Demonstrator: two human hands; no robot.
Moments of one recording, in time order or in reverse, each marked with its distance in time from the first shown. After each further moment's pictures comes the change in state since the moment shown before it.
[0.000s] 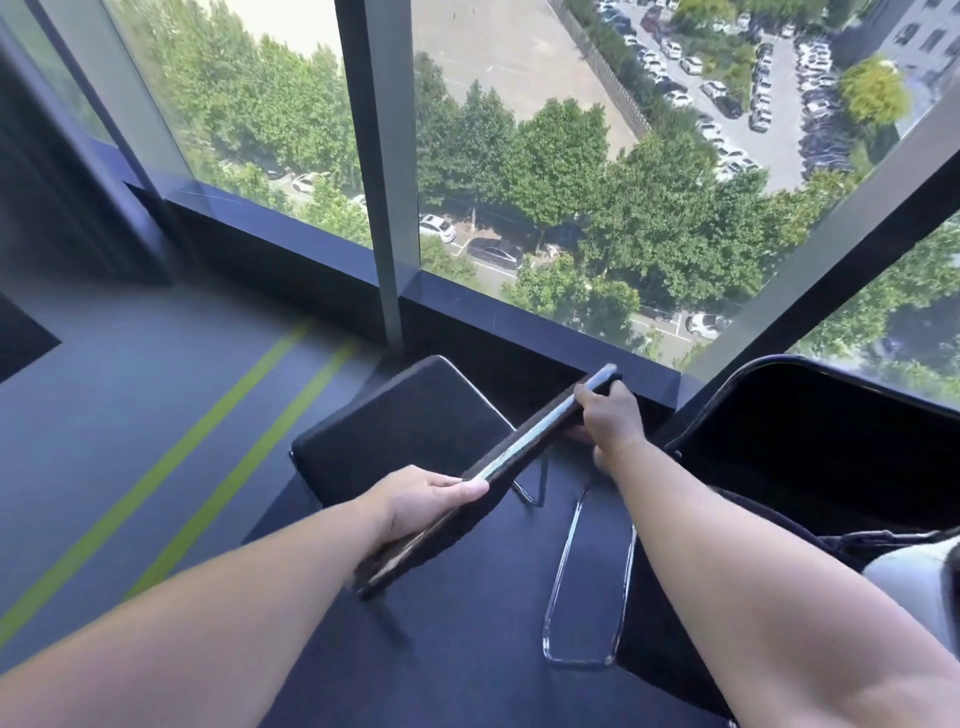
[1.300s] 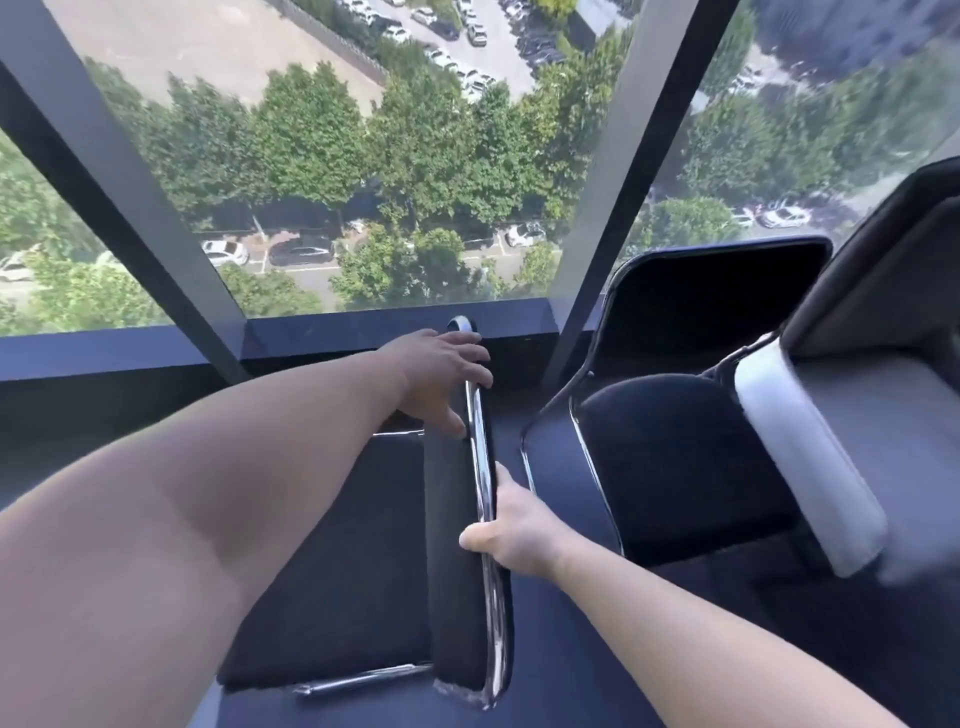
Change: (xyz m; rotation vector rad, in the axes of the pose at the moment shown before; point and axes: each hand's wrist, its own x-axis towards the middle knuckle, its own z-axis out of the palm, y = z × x) left_hand 0.146 0.177 -0.069 1.535 -0.157 1.083; right_hand -0.120 0.039 0.063 -0.317 -0.196 0.111
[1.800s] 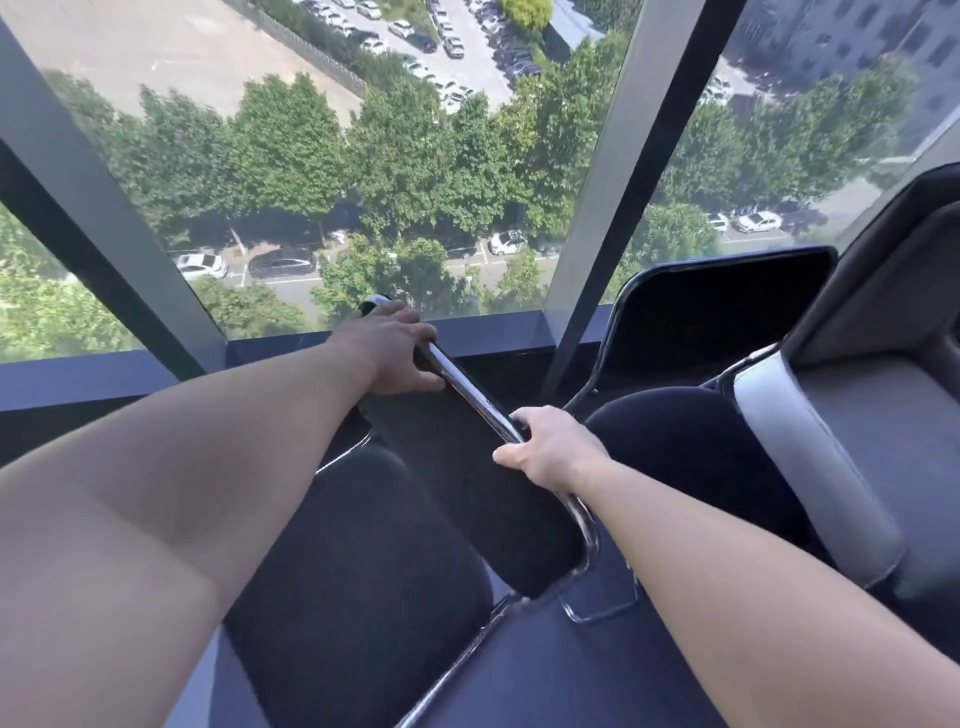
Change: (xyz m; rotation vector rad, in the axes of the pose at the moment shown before) left_hand 0.015 -0.083 0.011 -0.135 0.055 -0.373; right_hand 0.081 -0.041 -0.072 -0.413 0.293 0.058
